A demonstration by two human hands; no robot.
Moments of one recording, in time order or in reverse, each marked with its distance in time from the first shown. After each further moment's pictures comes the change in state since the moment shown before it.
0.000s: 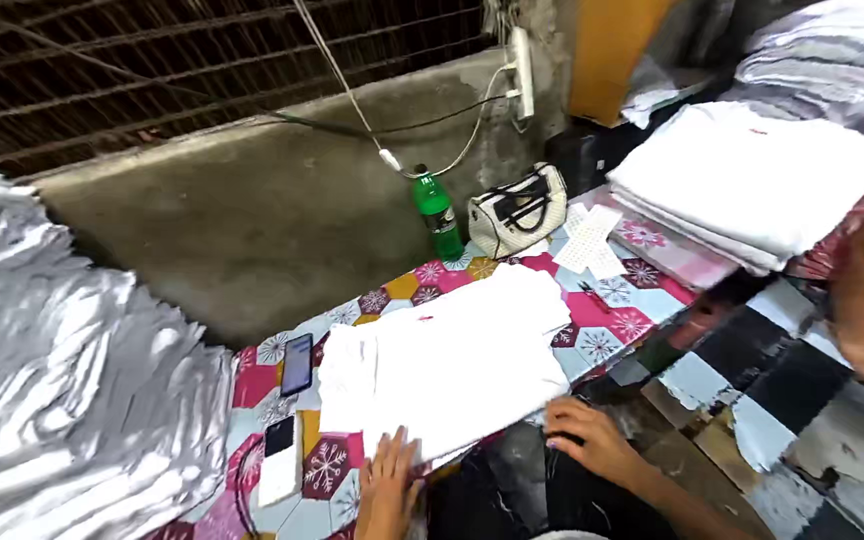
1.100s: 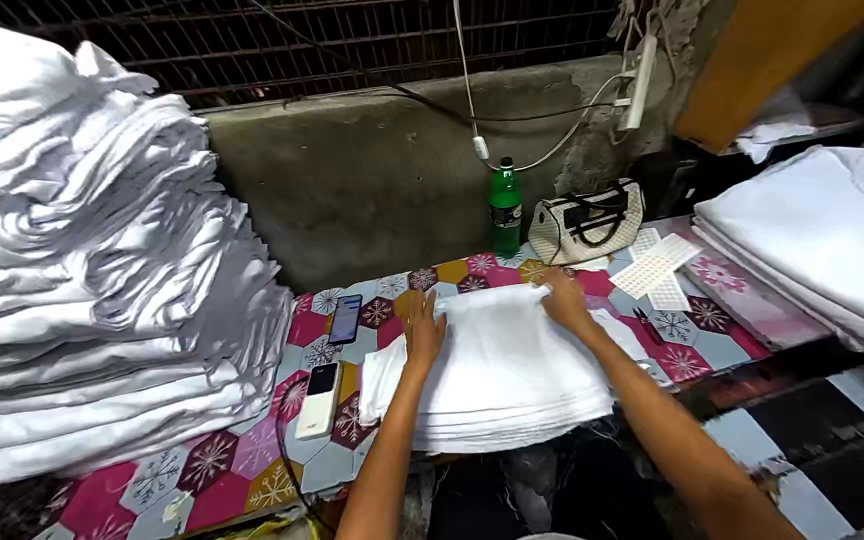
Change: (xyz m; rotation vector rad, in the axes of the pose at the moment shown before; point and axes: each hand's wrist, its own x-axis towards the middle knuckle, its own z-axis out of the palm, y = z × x) left_hand 0.200 -0.019 -0.032 -0.068 0.298 -0.254; right_hand 0.254 0.025 -0.005 -0.266 -0.248 0.353
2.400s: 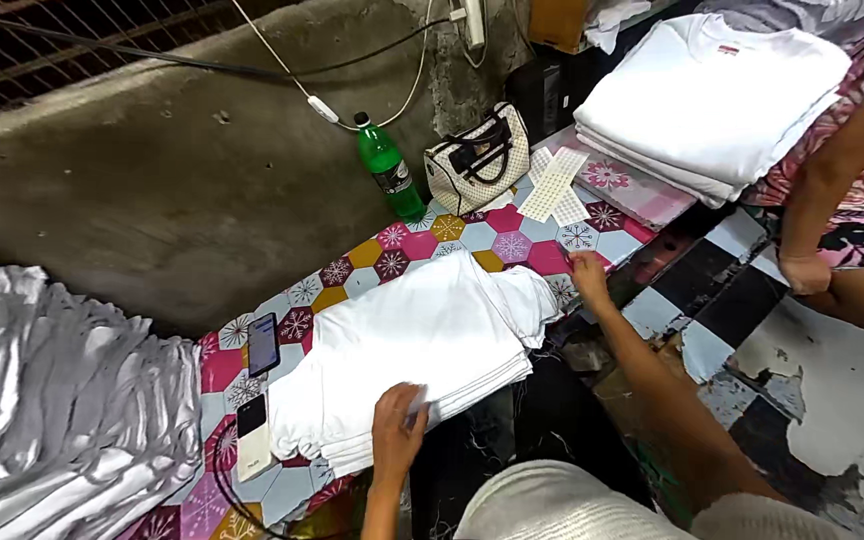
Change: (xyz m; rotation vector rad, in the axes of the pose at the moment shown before) left_hand -0.195 0.013 0.029 -0.143 0.015 0.433; right_hand -0.148 0.164 -0.017 0.515 0.404 0.677
